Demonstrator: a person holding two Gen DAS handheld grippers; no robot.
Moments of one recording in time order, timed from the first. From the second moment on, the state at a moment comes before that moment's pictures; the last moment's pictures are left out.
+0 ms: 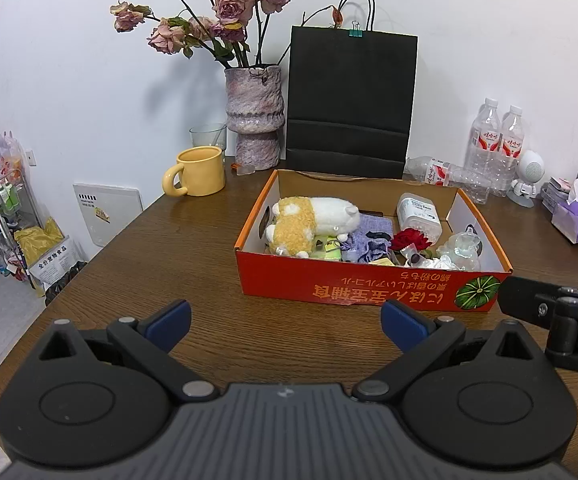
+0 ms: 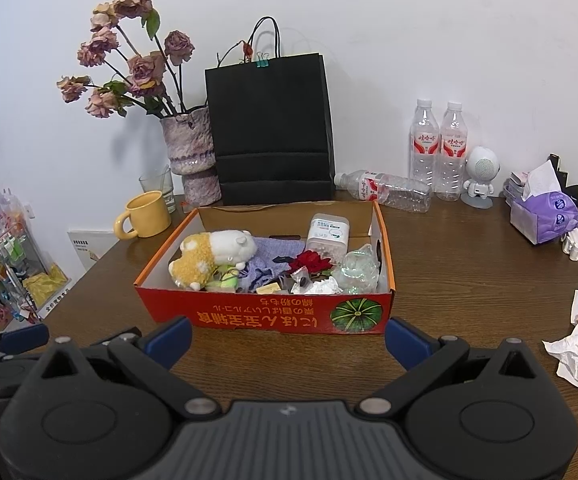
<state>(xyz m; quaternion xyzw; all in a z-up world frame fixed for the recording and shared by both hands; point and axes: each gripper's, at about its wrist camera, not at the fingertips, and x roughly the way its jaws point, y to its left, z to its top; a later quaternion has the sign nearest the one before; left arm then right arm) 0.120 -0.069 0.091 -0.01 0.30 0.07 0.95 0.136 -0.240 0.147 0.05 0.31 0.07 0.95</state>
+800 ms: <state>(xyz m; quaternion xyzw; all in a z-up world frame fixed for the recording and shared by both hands) 0.120 -0.068 0.091 -0.01 0.30 0.07 0.95 0.135 -0.240 0.149 0.05 0.30 0.07 0.95</state>
